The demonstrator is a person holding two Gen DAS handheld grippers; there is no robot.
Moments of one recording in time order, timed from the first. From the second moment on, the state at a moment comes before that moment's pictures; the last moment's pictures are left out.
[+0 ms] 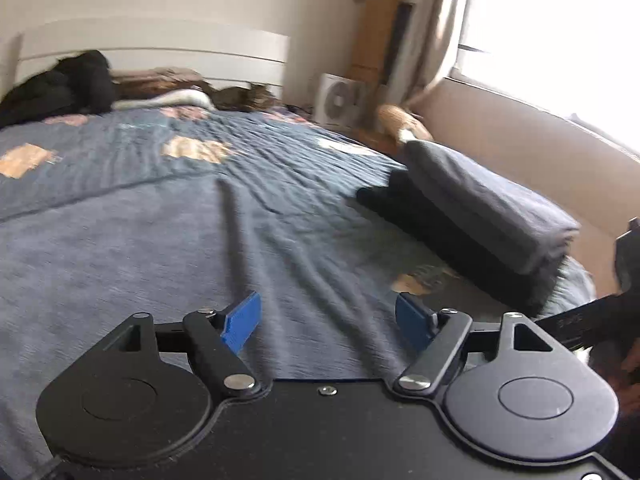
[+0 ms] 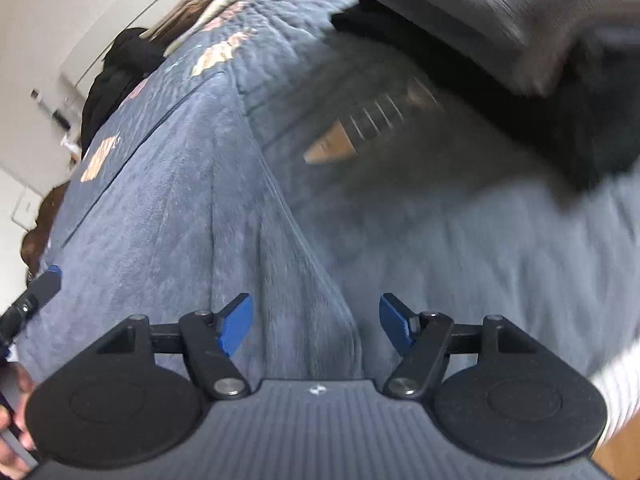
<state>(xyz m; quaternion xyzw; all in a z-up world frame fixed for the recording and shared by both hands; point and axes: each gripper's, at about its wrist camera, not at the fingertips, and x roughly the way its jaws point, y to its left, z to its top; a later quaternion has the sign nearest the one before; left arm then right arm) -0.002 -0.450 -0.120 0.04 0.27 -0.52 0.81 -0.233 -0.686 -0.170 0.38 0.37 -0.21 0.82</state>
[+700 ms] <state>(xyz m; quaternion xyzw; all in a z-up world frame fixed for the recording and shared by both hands) -0.020 -0.458 -0.134 0.06 0.28 -0.54 0.79 -0.247 -0.680 -0.212 0.46 0.31 -0.23 0.80</state>
